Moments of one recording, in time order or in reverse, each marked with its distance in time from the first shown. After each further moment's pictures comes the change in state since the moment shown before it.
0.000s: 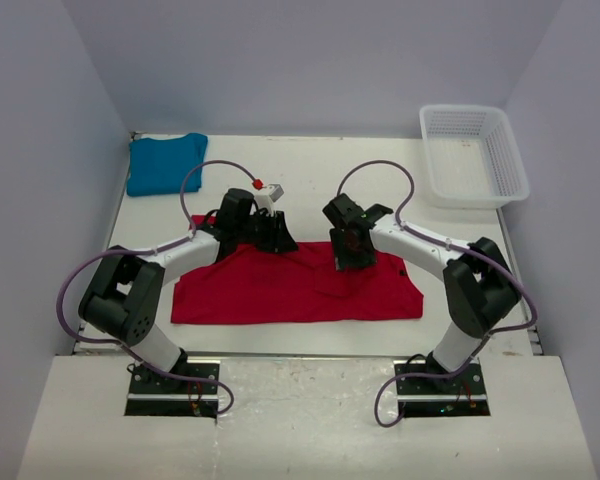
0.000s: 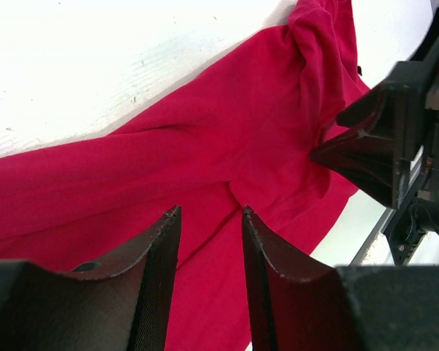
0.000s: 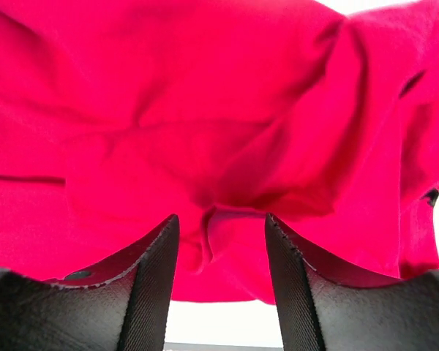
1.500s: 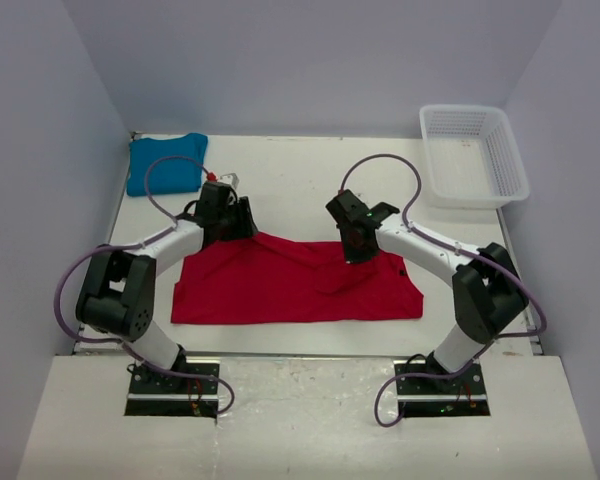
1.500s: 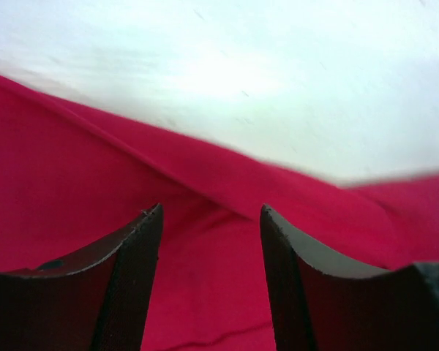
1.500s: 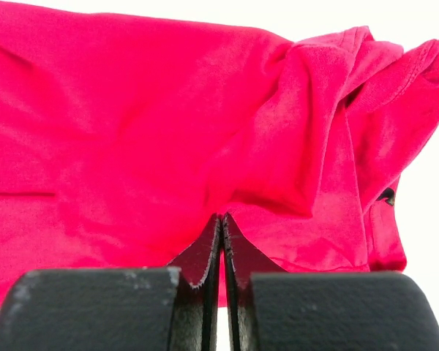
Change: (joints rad) left arm 0.145 -0.013 0.022 -0.168 -0.404 -0.058; right arm -0.006 -0.022 0.014 0.000 0.080 -0.014
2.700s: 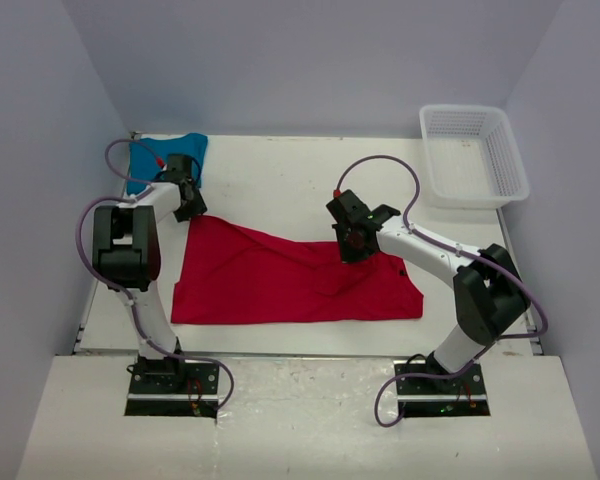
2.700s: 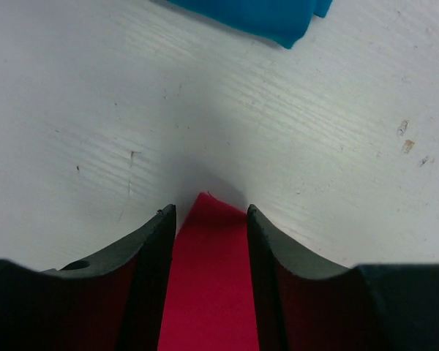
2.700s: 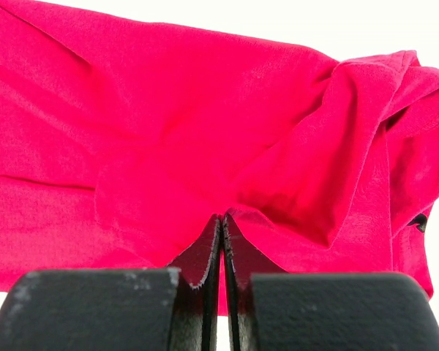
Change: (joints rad) left arm 0.315 0.378 0.415 -0.244 -0.297 0.020; right arm 0.000 -0.026 -0.027 0.087 -0.083 -0.039
